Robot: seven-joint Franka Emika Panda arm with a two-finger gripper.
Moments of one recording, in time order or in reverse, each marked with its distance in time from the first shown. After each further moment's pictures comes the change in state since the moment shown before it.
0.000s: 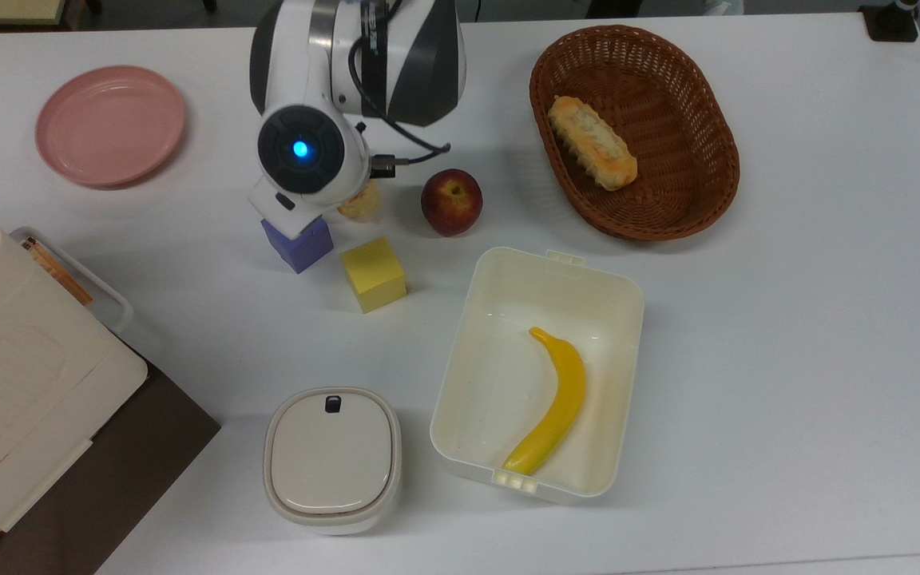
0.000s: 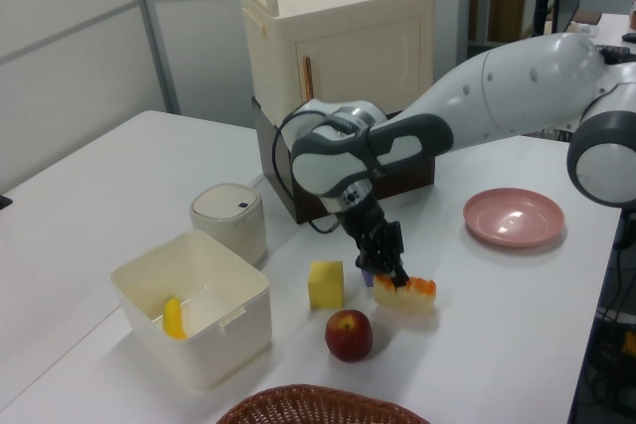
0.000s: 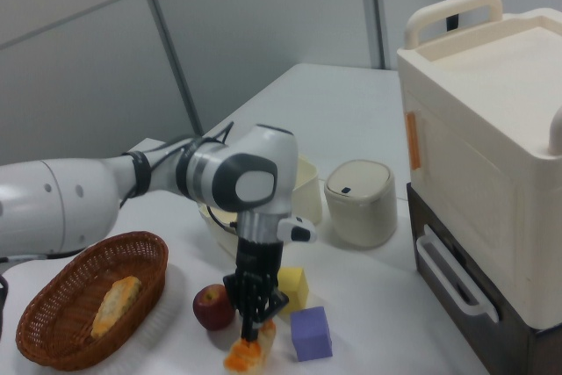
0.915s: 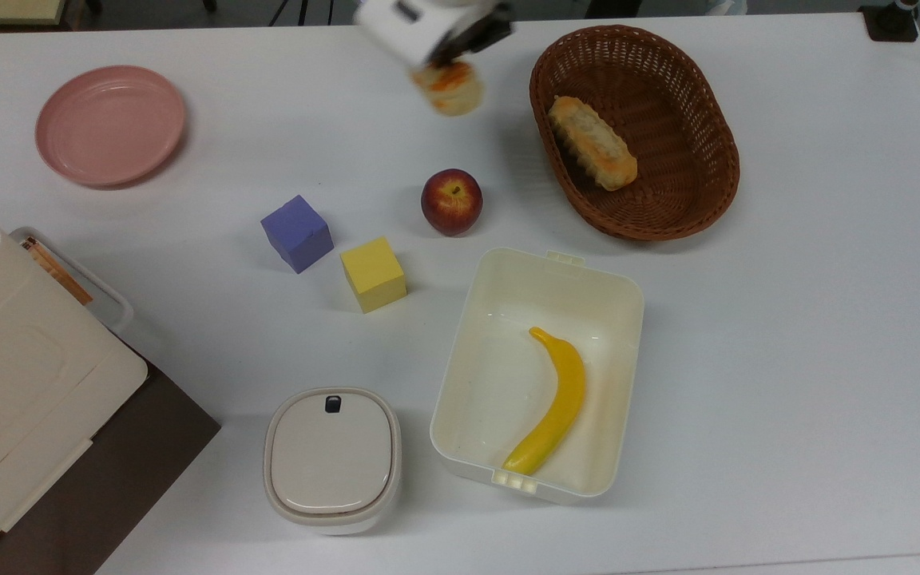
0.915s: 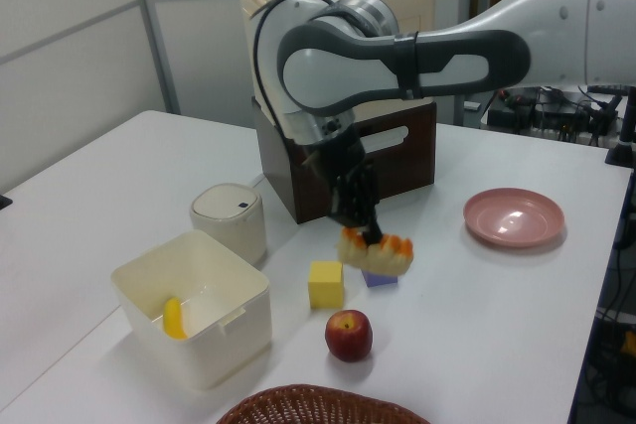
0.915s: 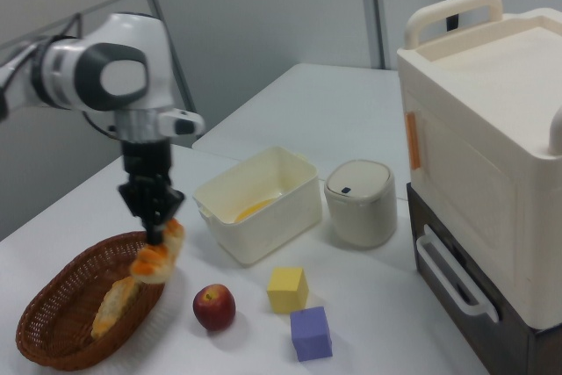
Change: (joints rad) arm 0.224 -0.275 0.004 0.082 0.041 -0.177 0.111
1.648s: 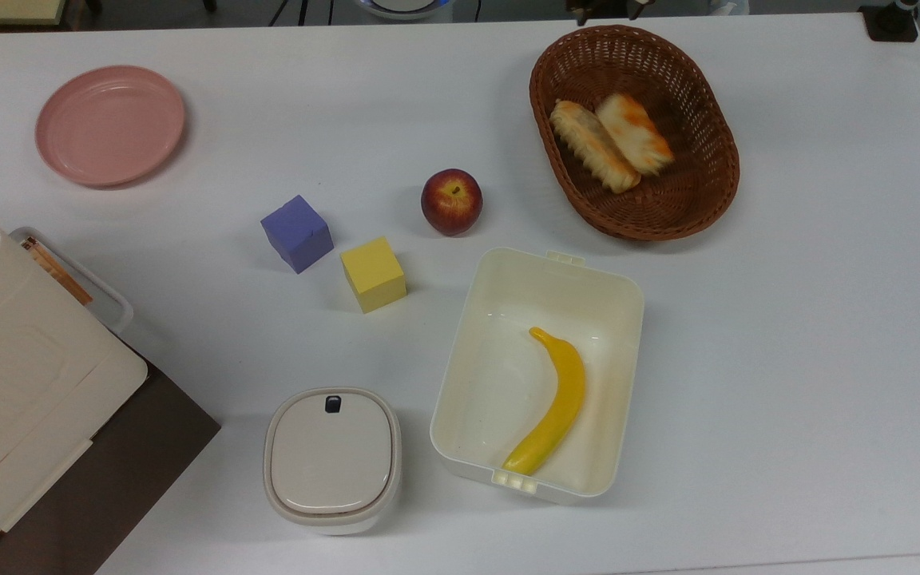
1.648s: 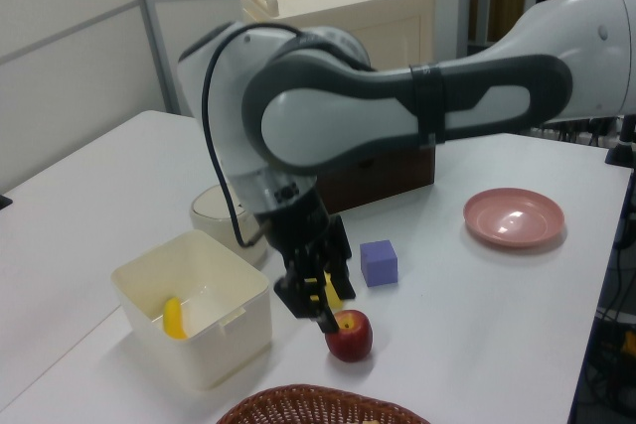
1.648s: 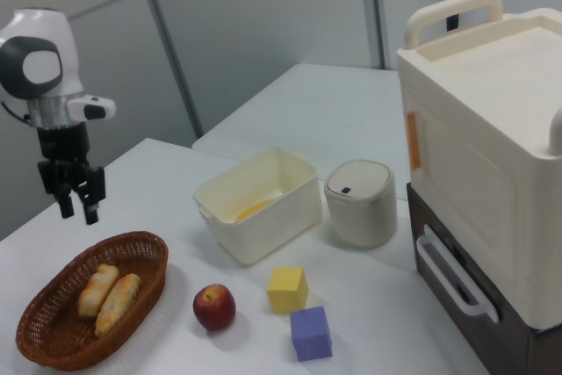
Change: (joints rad) arm 0.281 -0.008 -0.007 0.034 0.064 0.009 0.243
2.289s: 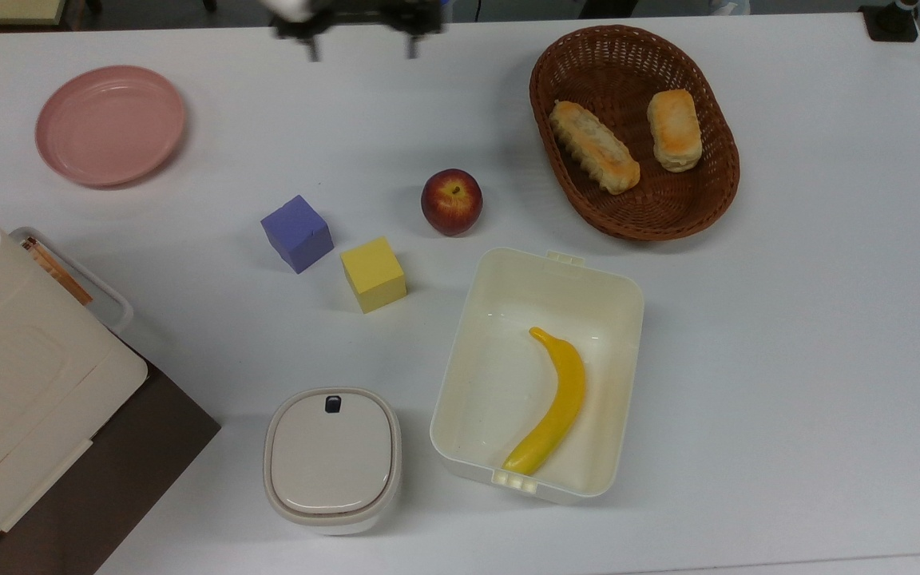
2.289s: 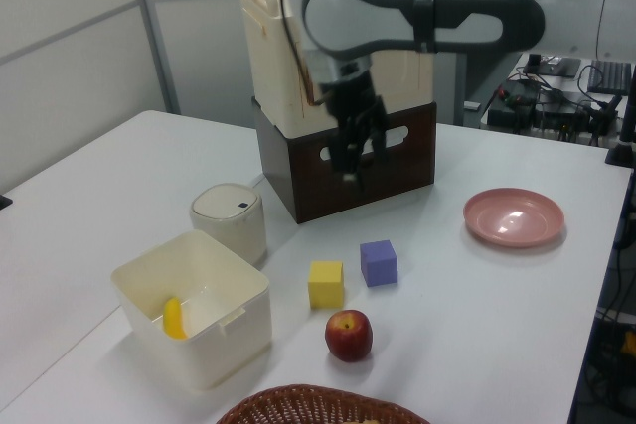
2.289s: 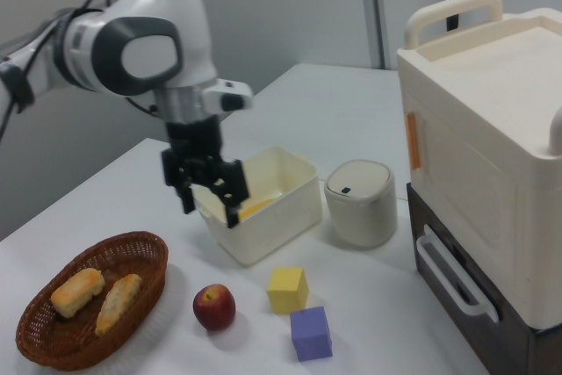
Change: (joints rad) arm -0.414 -0.001 -0.044 0.059 -0.095 0.048 -0.365
